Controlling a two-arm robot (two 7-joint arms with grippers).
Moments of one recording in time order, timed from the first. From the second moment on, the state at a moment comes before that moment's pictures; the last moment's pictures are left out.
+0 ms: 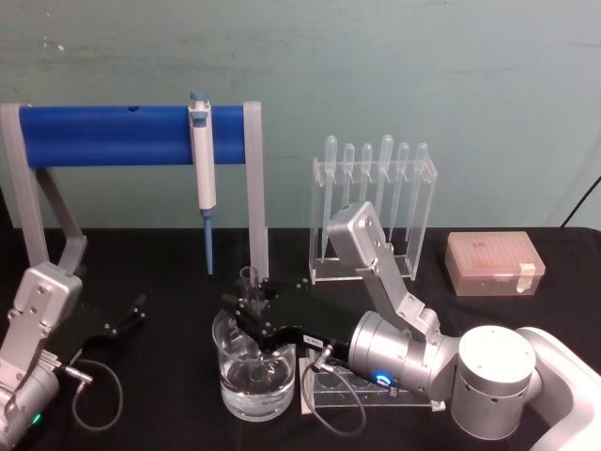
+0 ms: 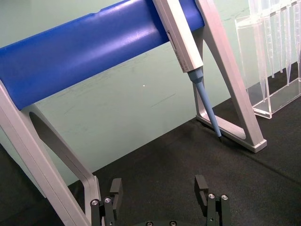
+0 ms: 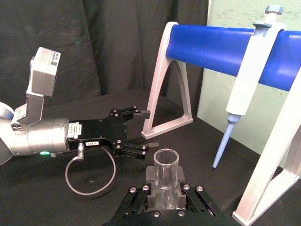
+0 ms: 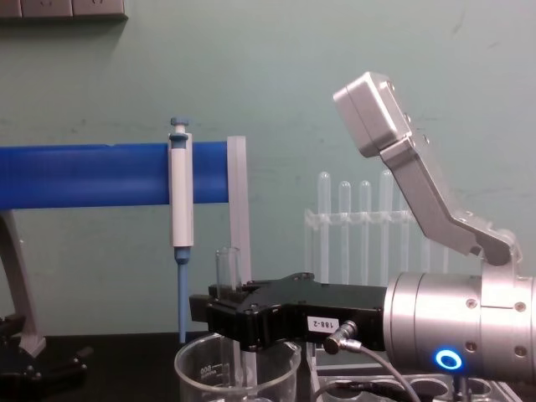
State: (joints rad) left arm -0.20 0.60 0.45 -1.41 -0.25 -0.12 0.03; right arm 0.44 0.31 -0.62 -1.42 0.38 0.10 0.50
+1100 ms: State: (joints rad) left arm -0.20 0.60 0.45 -1.41 -0.25 -0.12 0.03; right arm 0.44 0.31 -0.62 -1.42 0.38 0.10 0.50
